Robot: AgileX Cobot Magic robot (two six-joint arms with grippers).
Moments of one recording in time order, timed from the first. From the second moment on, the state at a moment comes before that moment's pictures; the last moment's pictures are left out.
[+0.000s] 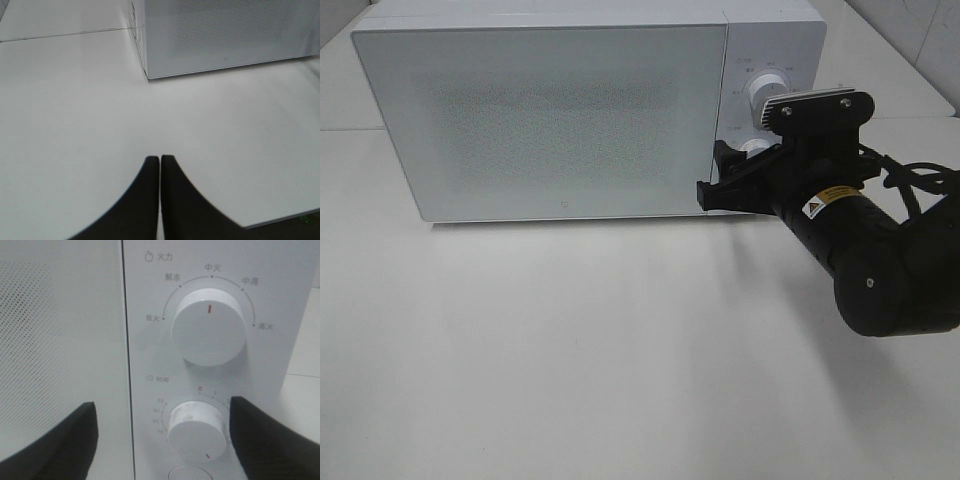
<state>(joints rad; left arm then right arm) -0.23 0.00 -0.50 0.00 1.04 0.00 0.58 1.91 -0.59 0.40 -1.18 -0.14</state>
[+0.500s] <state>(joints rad) -0.23 0.00 -0.50 0.00 1.04 0.00 0.58 2.00 -0.64 0.40 -1.20 -0.14</state>
